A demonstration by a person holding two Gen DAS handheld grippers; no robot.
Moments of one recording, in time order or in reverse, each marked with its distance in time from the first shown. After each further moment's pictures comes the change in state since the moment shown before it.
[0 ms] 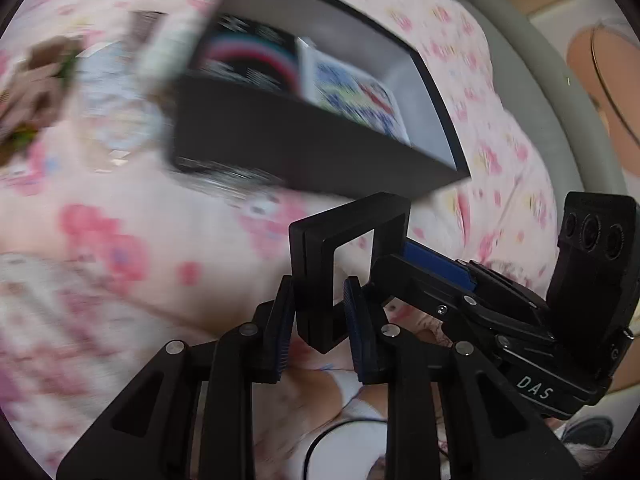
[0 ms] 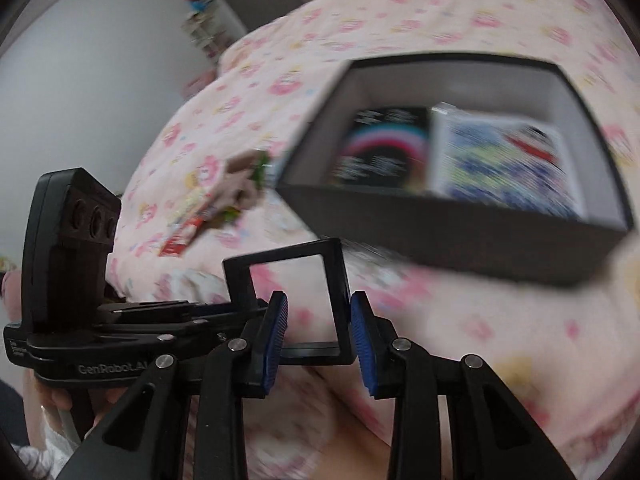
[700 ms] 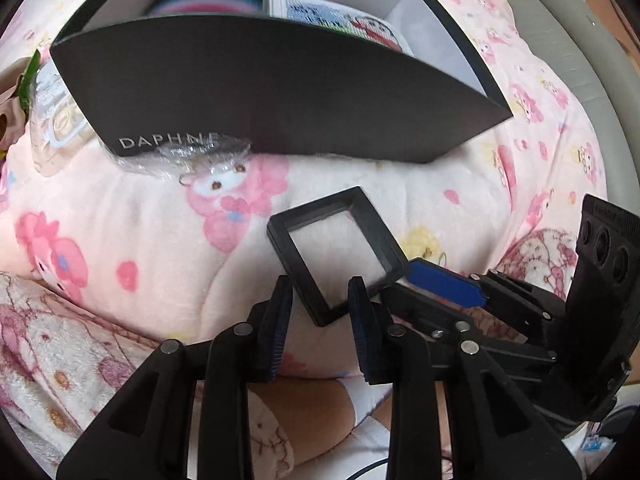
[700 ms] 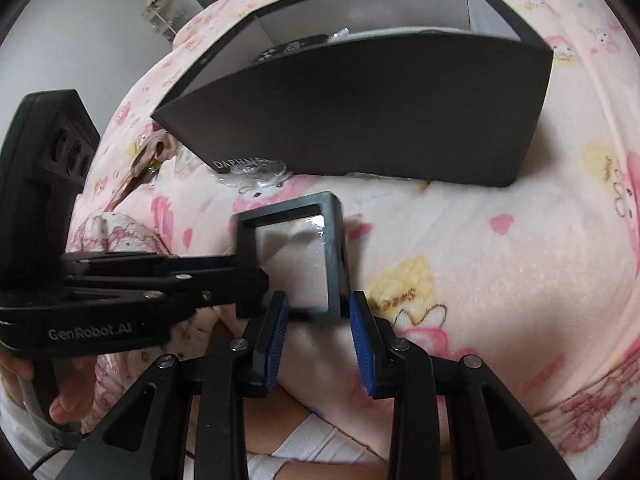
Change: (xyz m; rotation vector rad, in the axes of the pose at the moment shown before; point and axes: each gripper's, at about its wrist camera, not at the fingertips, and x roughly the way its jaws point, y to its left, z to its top) left arm 0.047 -0.030 -0.014 0.058 0.076 0.182; right arm 0.013 -0.078 -0.041 0.041 0.072 -0.043
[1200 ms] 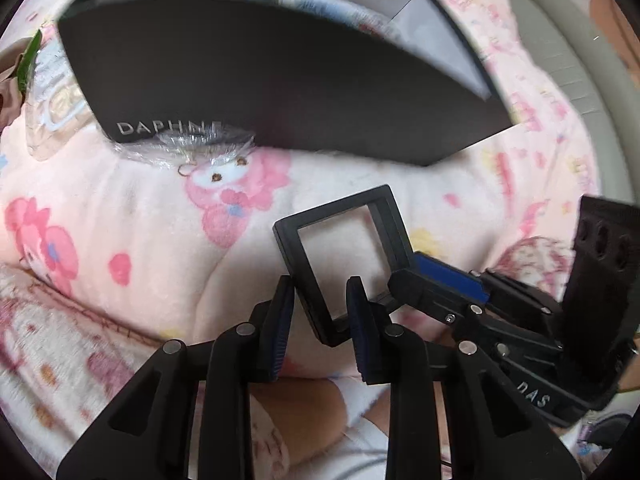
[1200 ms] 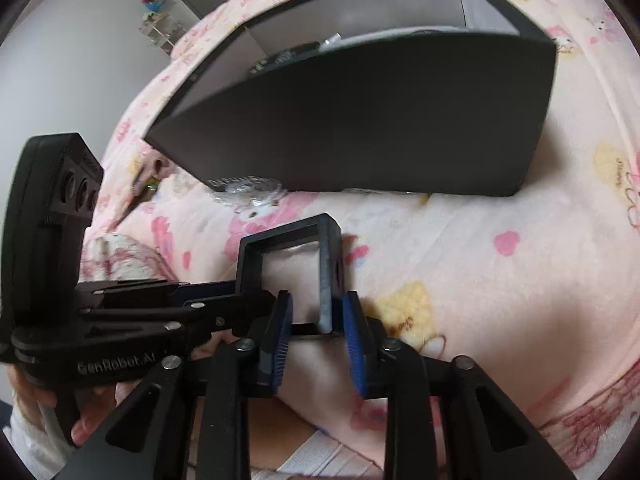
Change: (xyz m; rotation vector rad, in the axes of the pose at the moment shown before) left arm -0.014 0.008 -0.015 -0.030 -0.011 -0.062; right arm -0.004 -0.005 0.001 0.039 -0.024 0.054
